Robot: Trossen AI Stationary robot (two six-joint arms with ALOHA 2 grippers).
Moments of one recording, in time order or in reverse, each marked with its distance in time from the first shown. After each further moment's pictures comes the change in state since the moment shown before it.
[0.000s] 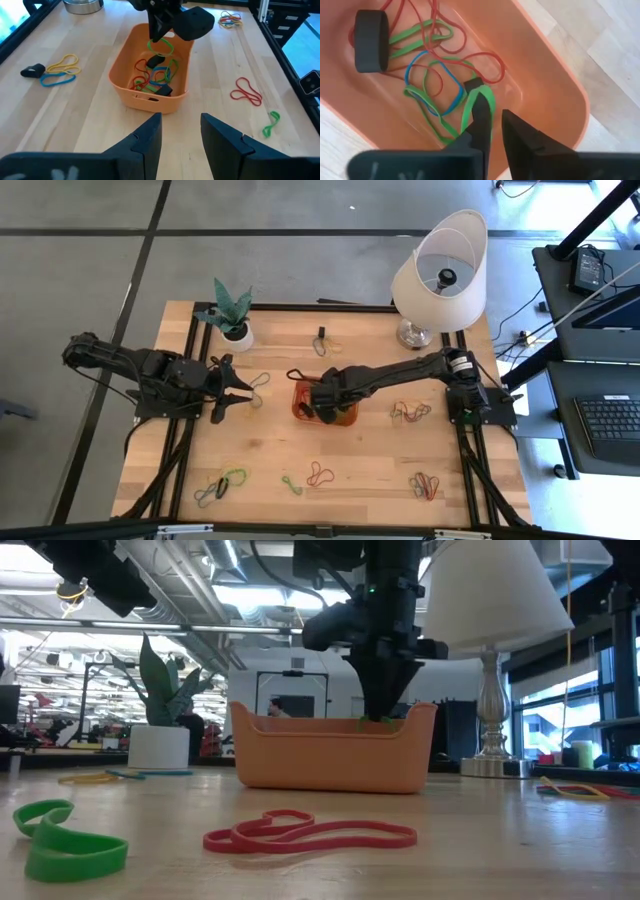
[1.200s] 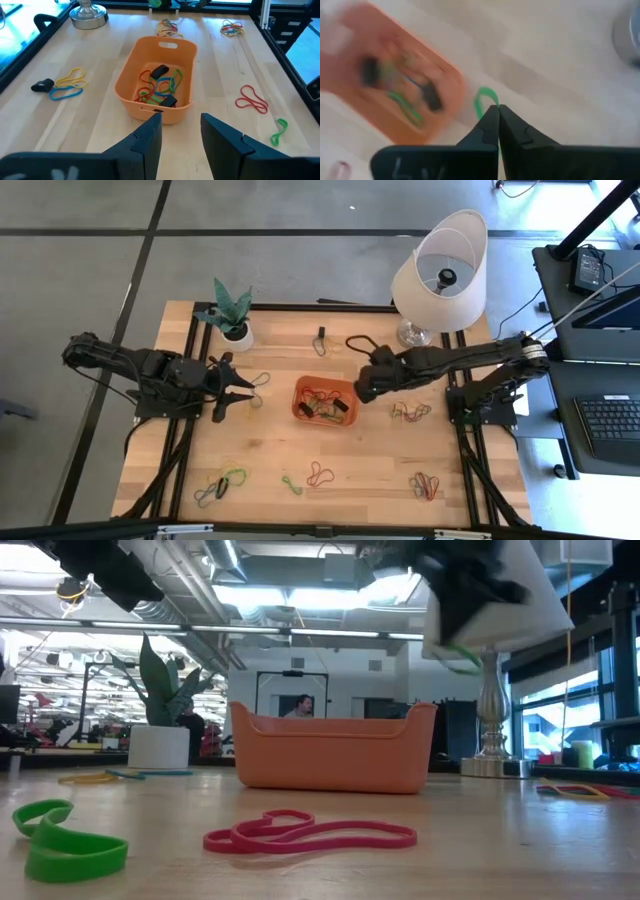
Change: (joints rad) left arm 0.000 -0.001 0.000 0.041 -0.030 0.050; right arm 0.005 -0.527 -0.328 -0.025 0.138 0.173
